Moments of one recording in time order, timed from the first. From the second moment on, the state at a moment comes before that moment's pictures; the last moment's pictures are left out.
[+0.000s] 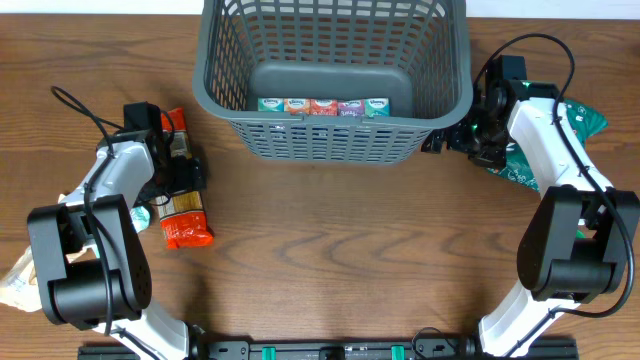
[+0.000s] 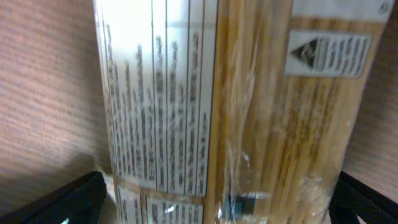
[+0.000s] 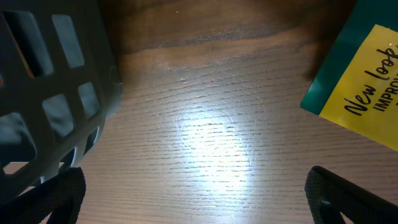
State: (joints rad) left arm 0.16 1.83 1.07 -0.68 -0.05 -0.14; right arm -0.05 1.91 1.45 -1.01 -0.20 0.18
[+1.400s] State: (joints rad) left arm 0.08 1.25 1.54 -1.03 0.19 -0.04; right arm -0.18 1.91 1.45 -1.03 -0.13 0.21
